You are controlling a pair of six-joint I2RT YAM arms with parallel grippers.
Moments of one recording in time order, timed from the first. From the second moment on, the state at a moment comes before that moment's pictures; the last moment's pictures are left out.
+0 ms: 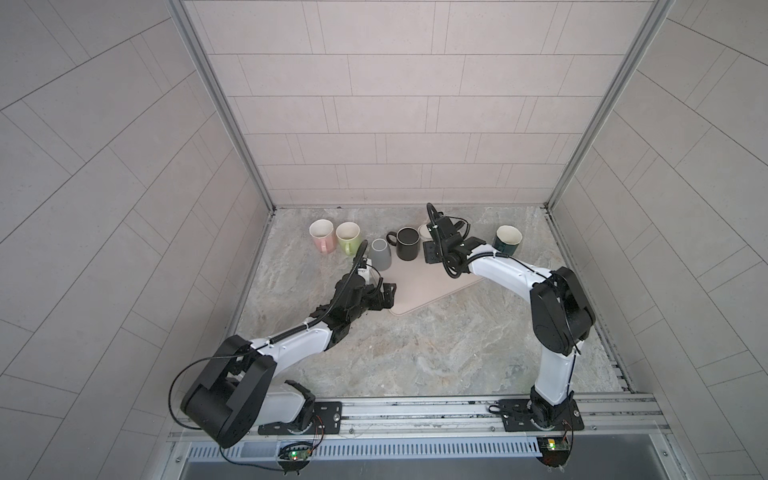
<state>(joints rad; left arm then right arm) -0.53 1.31 0.49 0.31 0.03 -0.48 0.52 1.92 1.49 -0.43 0.30 0.32</state>
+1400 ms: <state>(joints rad) -0.53 1.30 0.49 0.32 0.05 -0.51 0.47 2.24 1.86 -0.64 0.28 0.40</state>
